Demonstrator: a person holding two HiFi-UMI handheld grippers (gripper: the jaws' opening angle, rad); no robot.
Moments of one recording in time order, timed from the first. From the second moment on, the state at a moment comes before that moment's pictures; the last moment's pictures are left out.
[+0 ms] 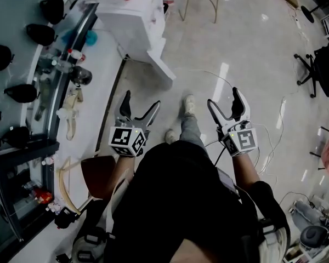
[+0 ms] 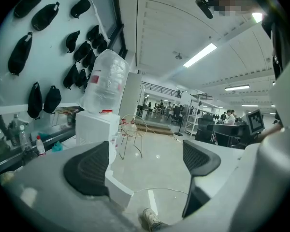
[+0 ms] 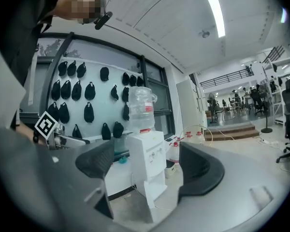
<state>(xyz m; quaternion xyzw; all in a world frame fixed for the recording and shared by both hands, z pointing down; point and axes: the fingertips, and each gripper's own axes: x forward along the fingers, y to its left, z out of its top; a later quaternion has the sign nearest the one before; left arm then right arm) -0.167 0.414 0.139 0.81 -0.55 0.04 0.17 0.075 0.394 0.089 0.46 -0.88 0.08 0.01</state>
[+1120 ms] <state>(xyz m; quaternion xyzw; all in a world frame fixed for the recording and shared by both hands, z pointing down) -0.121 0.208 0.306 0.77 -0.55 0.13 0.29 0.074 0.159 0.231 0.36 -0.92 0.11 0.12</state>
